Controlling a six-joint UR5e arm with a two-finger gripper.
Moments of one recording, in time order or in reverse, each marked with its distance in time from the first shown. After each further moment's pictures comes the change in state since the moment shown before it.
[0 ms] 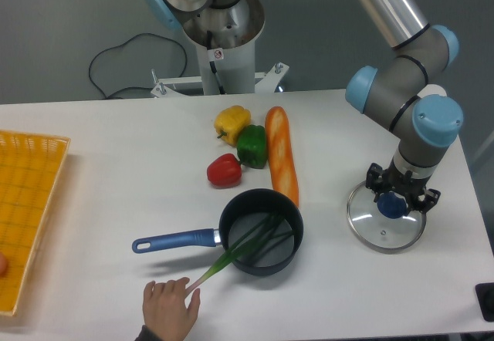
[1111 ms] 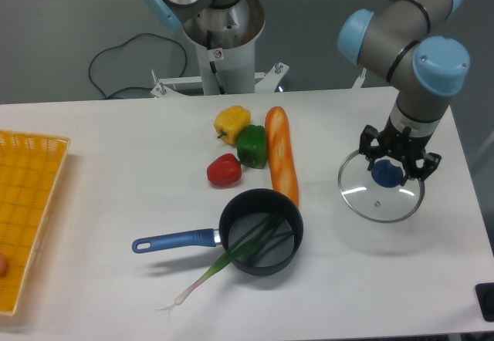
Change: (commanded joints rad) arm -0.014 0.190 0.031 -0.273 -0.008 0.002
